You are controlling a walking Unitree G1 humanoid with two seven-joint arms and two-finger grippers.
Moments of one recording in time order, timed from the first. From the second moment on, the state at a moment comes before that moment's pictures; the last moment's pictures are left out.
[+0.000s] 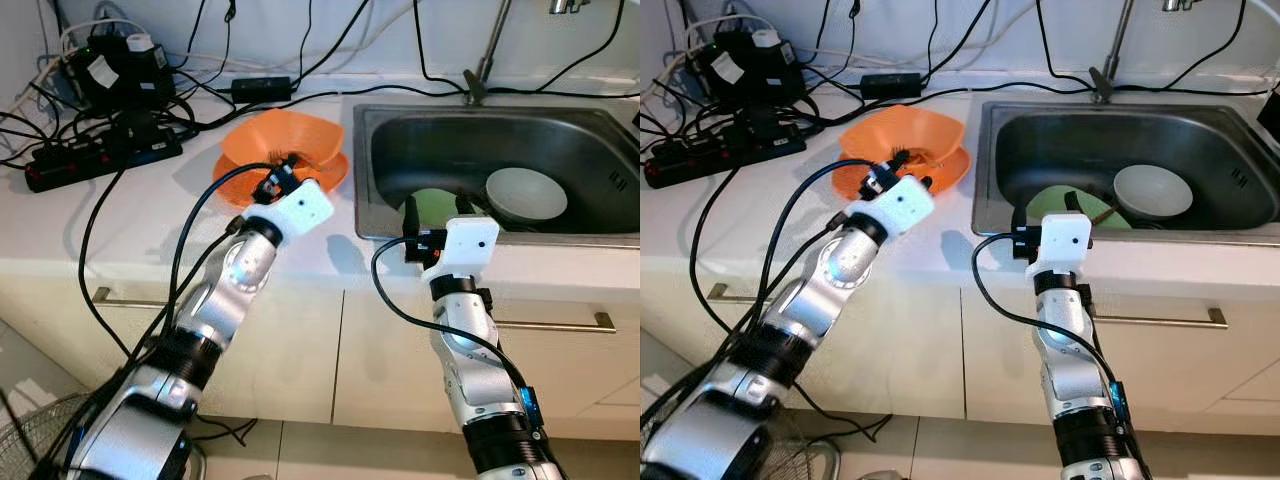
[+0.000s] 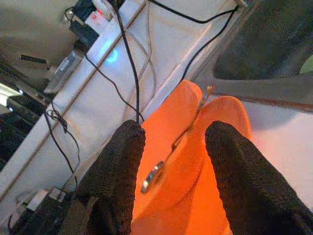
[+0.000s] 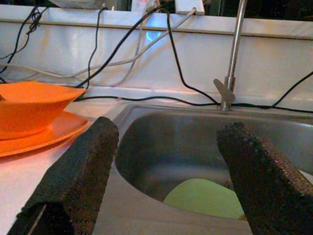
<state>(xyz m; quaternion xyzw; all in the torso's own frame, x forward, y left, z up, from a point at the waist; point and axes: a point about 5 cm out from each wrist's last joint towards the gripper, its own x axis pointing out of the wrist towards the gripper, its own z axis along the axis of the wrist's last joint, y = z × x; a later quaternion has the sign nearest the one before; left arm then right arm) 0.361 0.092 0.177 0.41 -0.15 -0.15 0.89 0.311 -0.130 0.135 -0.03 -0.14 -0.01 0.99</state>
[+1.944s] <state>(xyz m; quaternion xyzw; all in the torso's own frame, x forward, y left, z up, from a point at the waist) 0.376 0.102 0.168 0.45 -0.12 -0.10 0.88 0.312 -0.128 0.129 -0.02 -0.13 -0.01 0.99</state>
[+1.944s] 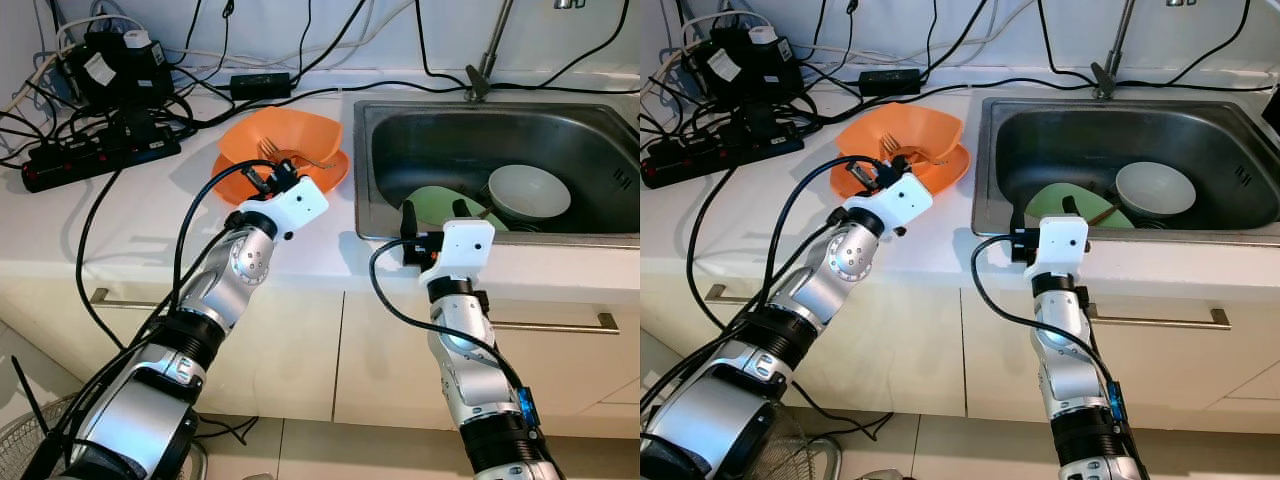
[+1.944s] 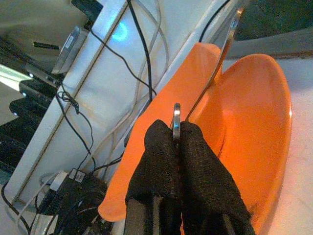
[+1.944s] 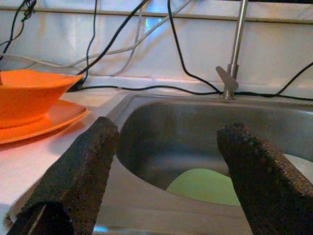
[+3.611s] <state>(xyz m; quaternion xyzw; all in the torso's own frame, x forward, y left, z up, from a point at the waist) 0.310 0.013 0.229 0.10 -0.23 -0.37 0.89 0.335 -0.144 0.163 -0.14 -0.19 -0.01 0.97</state>
